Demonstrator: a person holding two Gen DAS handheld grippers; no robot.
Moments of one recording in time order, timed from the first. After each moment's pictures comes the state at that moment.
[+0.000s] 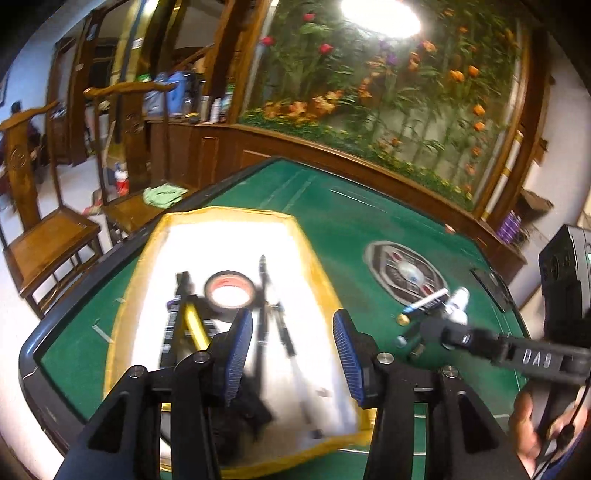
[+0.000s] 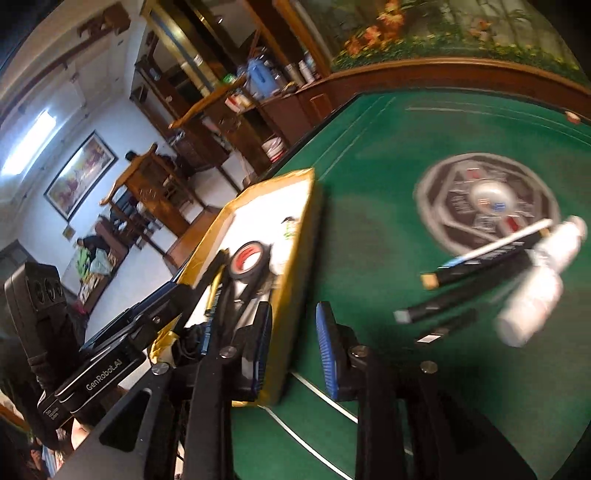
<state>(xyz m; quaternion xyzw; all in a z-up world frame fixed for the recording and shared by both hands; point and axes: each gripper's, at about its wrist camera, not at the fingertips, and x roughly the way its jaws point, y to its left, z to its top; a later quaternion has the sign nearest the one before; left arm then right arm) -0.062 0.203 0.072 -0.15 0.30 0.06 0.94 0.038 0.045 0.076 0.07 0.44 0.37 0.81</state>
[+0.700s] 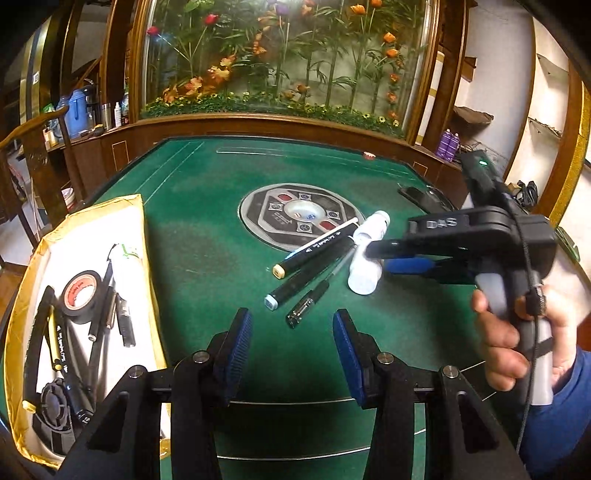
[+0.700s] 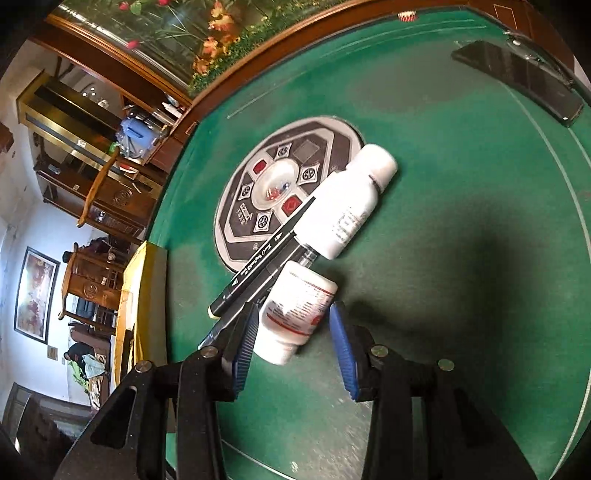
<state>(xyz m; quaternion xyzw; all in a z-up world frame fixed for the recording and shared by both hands) -0.028 0.083 0.057 -0.05 0.36 -0.07 0.93 0.118 -0.093 0.022 0.21 0.53 0.19 0.80</state>
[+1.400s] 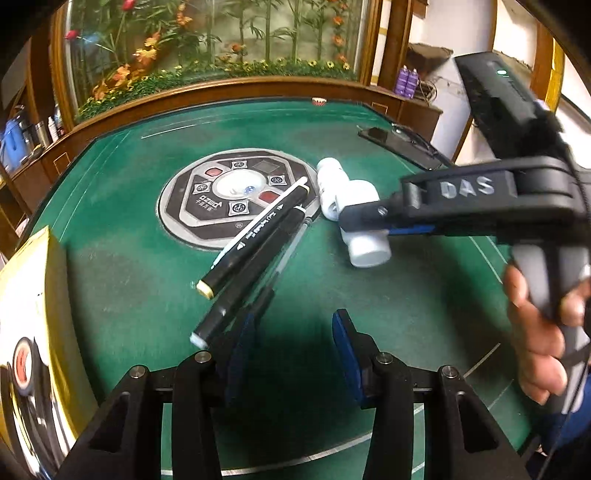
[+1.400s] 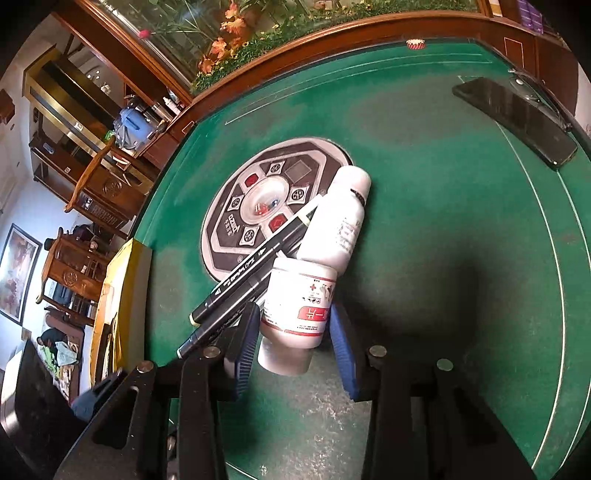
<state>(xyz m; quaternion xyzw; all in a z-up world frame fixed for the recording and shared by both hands) 0.041 0.030 0.031 0.03 0.44 -0.15 0.89 0.118 -0.099 0.034 0.16 0.51 0.18 0.83</state>
